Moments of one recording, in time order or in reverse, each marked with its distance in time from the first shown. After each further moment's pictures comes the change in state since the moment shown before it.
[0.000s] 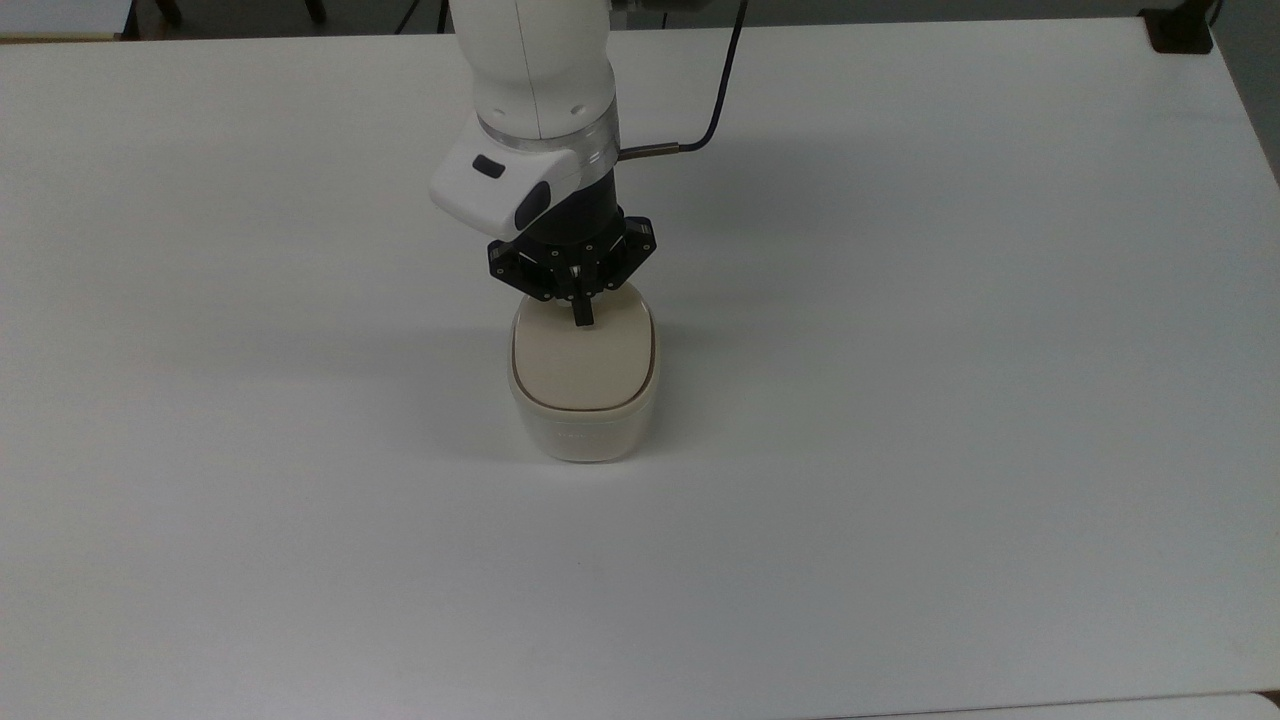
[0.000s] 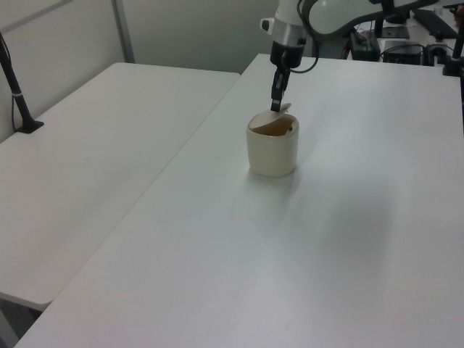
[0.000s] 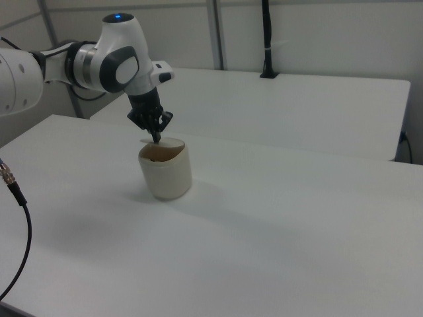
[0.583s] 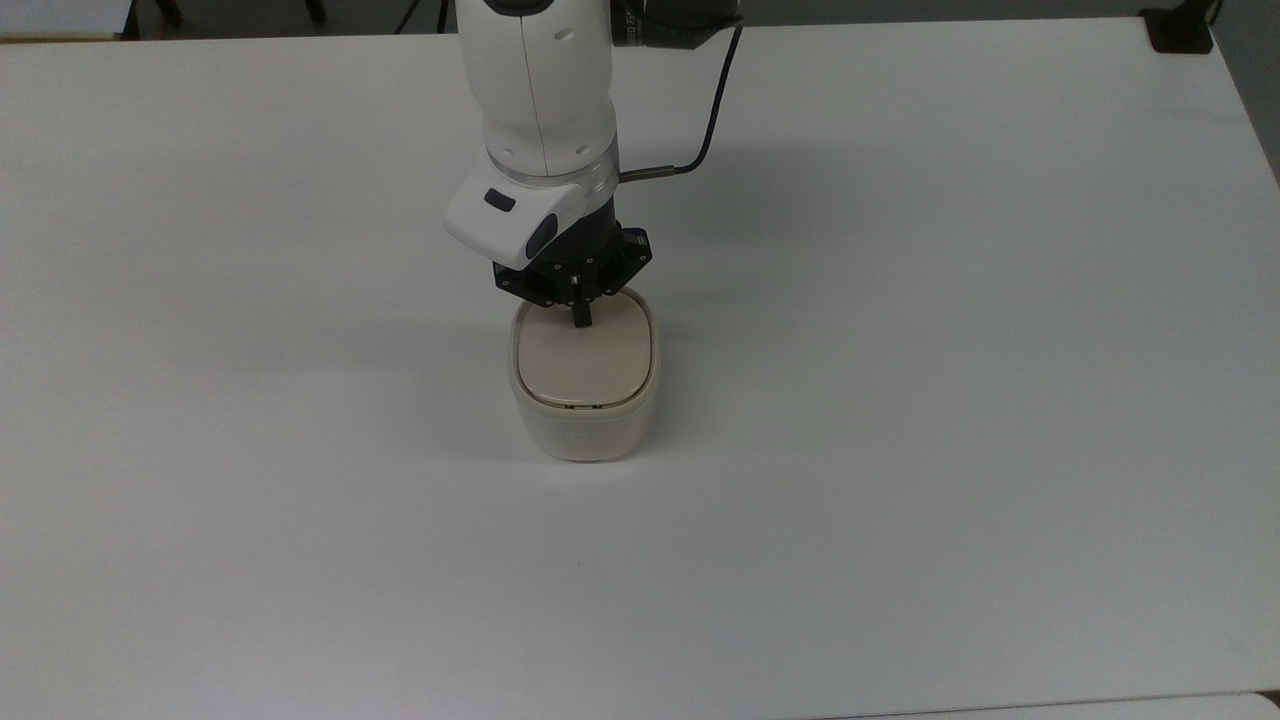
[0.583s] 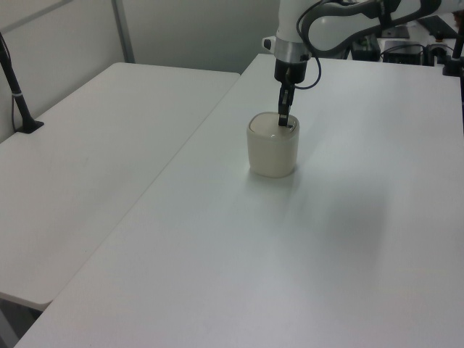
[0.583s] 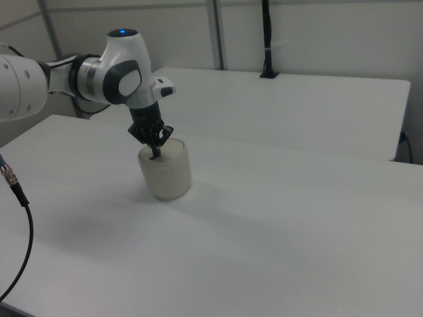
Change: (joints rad) arm 0.002 0.011 0.000 -0.055 -0.014 0.000 -0.020
